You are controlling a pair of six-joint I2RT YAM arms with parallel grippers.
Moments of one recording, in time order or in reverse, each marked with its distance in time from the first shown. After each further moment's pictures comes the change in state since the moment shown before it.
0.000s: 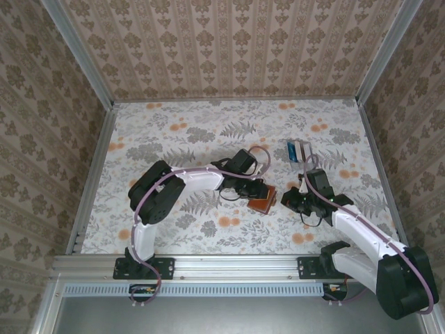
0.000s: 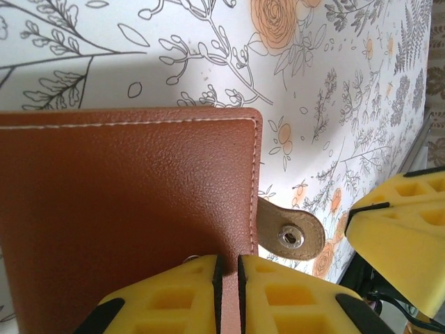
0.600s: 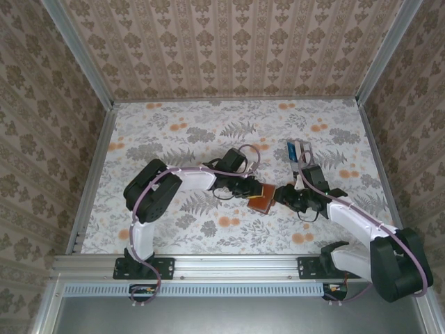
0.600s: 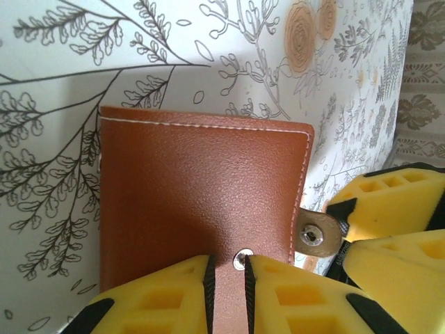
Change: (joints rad) left arm 0.064 -0.025 -0.098 0.122 0.066 -0.096; right arm 0.003 0.137 0.041 0.064 -0.072 -0.002
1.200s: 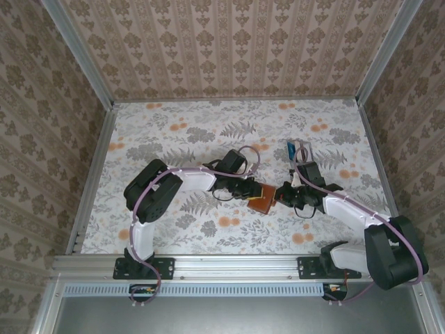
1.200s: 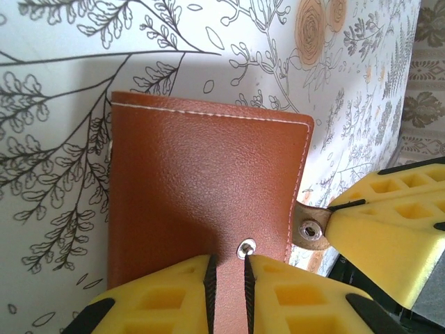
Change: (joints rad) left arm 0.000 0.006 -0.011 0.002 -0.003 0.000; right arm 0.009 0.084 0.037 0.023 -0.010 -0.024
